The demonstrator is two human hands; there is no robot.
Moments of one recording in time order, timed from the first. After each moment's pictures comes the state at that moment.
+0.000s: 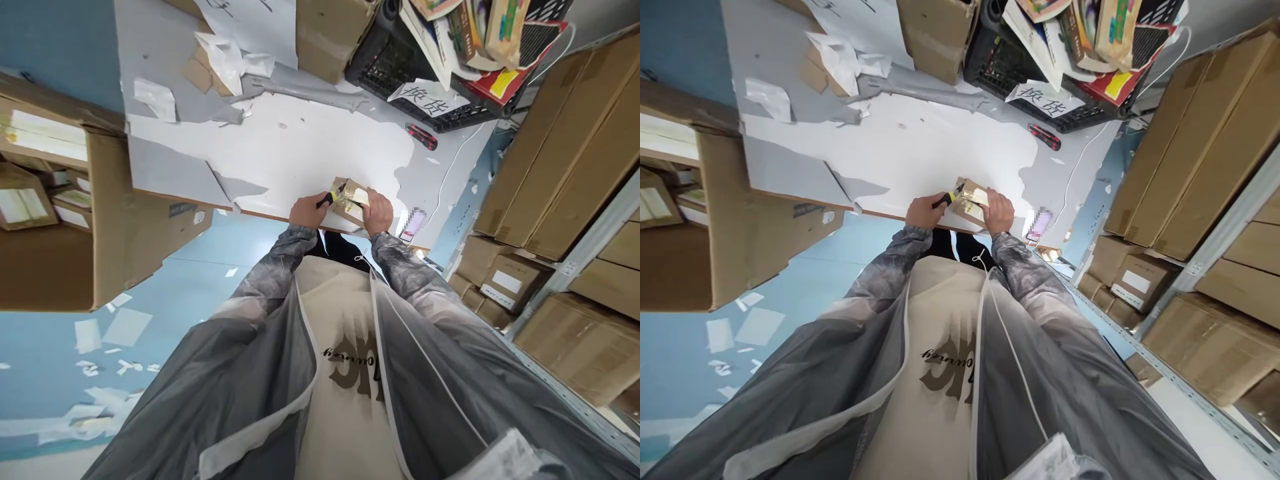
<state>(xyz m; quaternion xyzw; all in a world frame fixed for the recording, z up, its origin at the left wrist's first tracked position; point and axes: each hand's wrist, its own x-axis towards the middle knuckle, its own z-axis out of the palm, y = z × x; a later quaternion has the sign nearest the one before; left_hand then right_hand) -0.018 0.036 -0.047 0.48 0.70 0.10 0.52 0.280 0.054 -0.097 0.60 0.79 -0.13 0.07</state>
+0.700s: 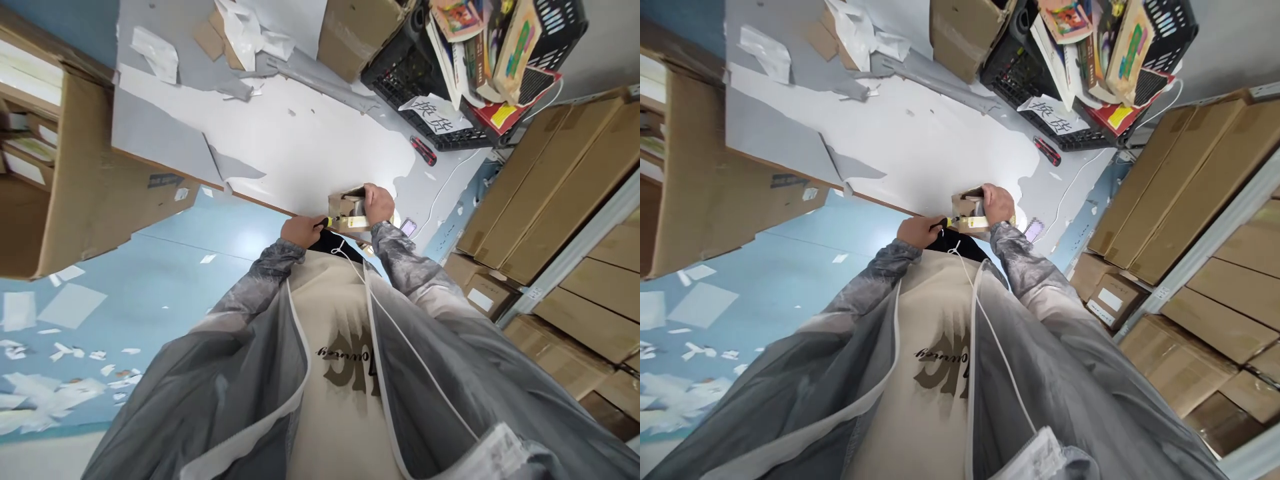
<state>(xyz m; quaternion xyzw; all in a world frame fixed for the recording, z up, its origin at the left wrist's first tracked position) -0.004 -0.025 -0.036 0.55 0.66 -0.03 0.51 0.251 0.125 -0.047 0.56 0.79 -0.16 0.17</state>
